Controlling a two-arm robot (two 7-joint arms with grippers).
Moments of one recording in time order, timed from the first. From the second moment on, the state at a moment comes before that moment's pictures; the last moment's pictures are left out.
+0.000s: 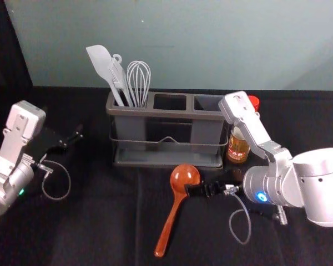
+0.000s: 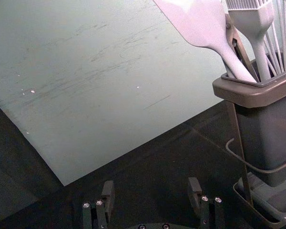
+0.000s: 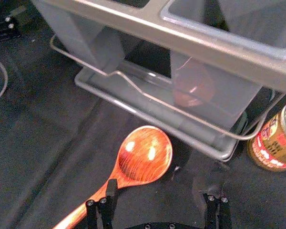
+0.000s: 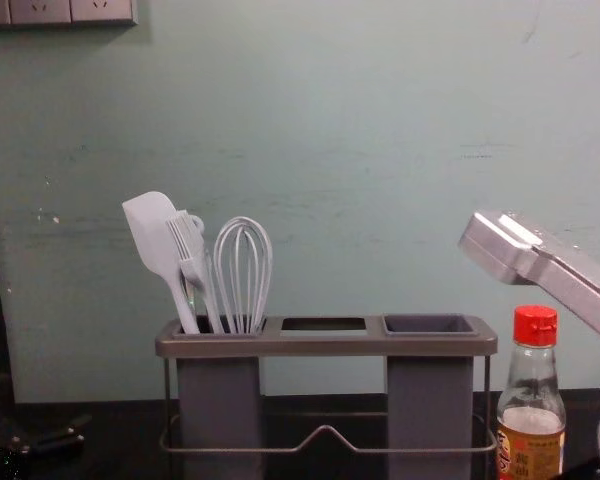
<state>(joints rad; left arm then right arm) -0.20 0.60 0.45 -1.41 -0.25 -0.12 0.03 0.23 0.28 -0.37 -1.76 0.30 1.06 0.20</state>
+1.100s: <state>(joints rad) -0.20 0.60 0.45 -1.41 -0.25 -0.12 0.03 0.22 0.10 -0.39 -1.65 0.16 0.98 0.09</state>
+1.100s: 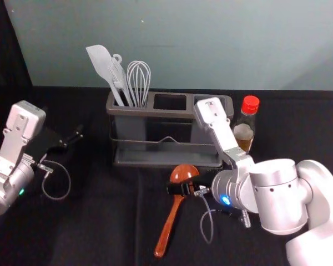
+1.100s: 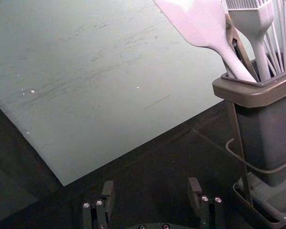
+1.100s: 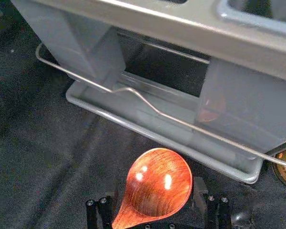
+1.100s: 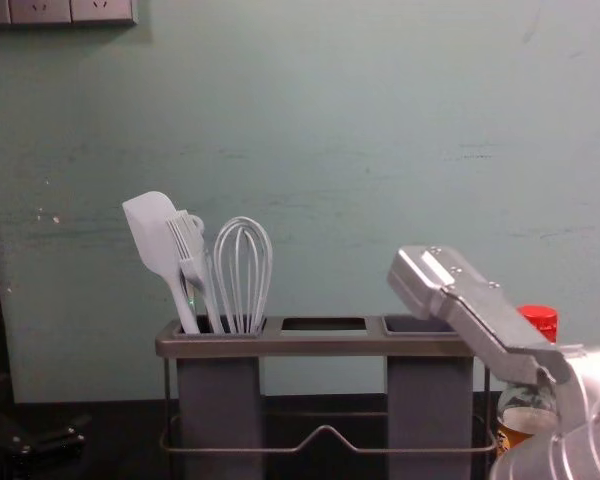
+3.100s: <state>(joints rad) -0.20 0.60 0.45 -1.41 -0.25 -0.12 0.03 0.20 0.07 -0.38 -1.69 0.01 0.98 0.16</state>
